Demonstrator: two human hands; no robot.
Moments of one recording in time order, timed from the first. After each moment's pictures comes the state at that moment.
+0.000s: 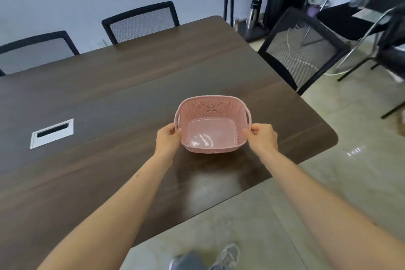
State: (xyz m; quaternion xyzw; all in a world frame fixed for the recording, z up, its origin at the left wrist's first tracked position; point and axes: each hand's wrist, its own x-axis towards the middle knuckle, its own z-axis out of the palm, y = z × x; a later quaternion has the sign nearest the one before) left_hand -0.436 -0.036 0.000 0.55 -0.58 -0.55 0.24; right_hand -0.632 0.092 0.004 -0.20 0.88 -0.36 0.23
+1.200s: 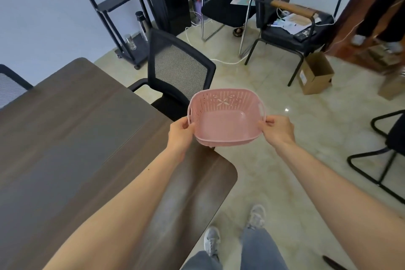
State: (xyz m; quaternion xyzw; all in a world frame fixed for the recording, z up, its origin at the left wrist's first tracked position) left_hand -0.903 0.036 0.001 0.37 -0.71 -0.60 0.07; right_hand -1.024 0.243 -0.008 0.03 0.90 -0.41 0.11
